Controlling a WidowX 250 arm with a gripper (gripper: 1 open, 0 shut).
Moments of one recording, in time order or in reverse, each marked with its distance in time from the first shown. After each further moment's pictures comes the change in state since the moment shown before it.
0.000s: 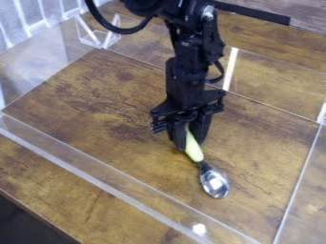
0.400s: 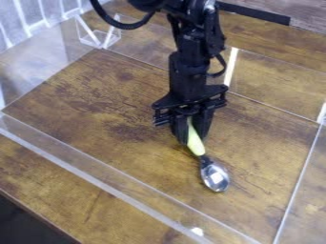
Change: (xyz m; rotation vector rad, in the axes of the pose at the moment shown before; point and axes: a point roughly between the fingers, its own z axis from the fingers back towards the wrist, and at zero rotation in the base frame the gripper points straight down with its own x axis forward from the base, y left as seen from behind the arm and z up) arm 0.006 -0.005 0.002 -0.001 0.016 -0.027
